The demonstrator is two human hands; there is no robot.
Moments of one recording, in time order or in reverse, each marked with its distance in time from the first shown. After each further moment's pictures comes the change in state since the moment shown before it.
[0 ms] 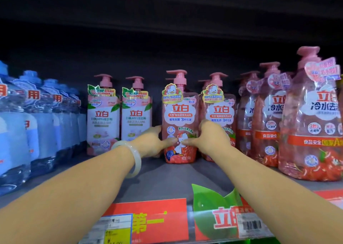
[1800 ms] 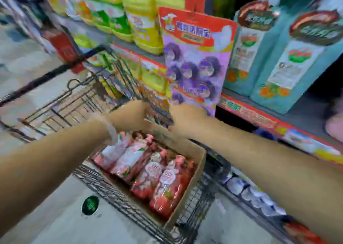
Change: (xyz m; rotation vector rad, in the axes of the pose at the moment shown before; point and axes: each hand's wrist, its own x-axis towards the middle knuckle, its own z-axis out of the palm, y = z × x) left_hand -0.608 -0.348 -0.164 0.687 -0.236 -0.935; right_hand -0.488 -0.318 0.305 0.021 -1.125 -0.875
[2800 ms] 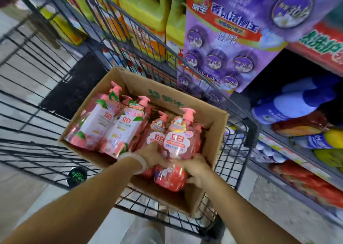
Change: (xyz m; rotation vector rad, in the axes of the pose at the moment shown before) left_hand 0.016 -0.069 0.288 -0.869 -0.688 -0.313; right_hand -0.002 -0.035 0.288 1.486 -0.270 1.099
